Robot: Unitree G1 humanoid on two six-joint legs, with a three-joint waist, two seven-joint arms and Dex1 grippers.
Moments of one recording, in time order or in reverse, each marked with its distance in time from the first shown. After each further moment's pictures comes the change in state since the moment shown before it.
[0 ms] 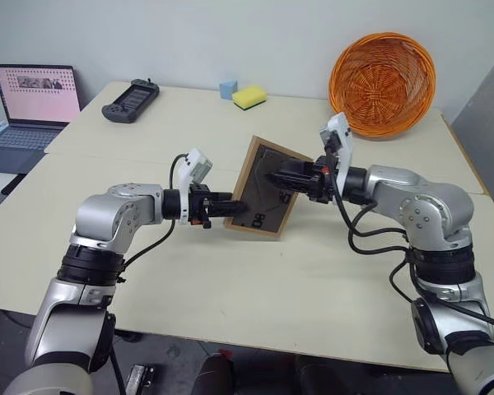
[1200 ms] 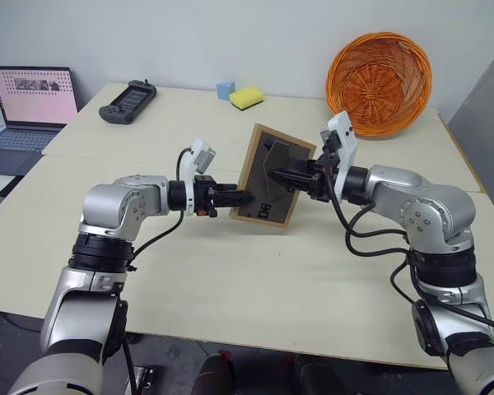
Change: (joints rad) left arm -0.067 -0.053 0.035 0.038 -0.001 0.074 0.002; right arm -0.017 0.021 0.035 0.014 -0.051 -0.043 -0.058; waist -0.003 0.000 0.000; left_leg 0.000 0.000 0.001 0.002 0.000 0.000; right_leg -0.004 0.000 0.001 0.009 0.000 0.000
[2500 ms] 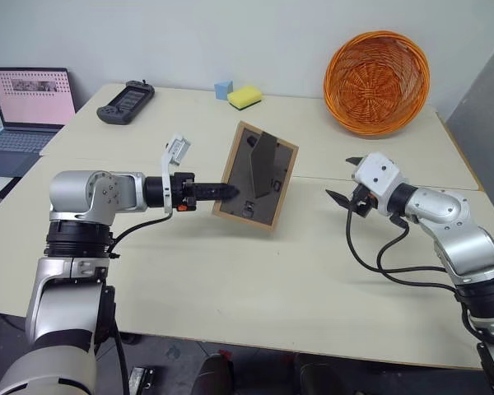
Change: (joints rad) left arm -0.064 0.065 0.125 0.115 -0.116 0.402 -0.020; right arm 0.265 -0.369 0.179 0.140 -0.703 -0.922 -0.001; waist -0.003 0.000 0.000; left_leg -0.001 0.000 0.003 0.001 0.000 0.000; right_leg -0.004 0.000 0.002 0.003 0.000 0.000
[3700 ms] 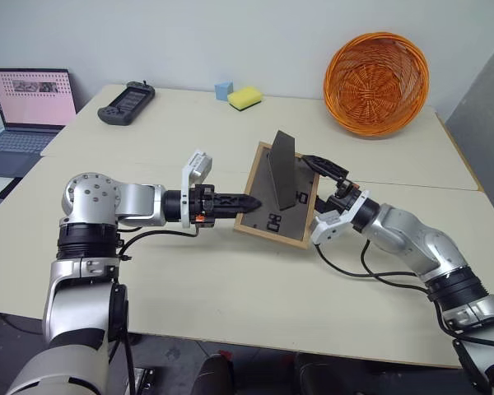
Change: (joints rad) left arm -0.035 -0.109 0.104 0.100 -0.583 0.276 0.576; right arm -0.048 0.154 0.121 0.245 -0.766 -0.751 -0.644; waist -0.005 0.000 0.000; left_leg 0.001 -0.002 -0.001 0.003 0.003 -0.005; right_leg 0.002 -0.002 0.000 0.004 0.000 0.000
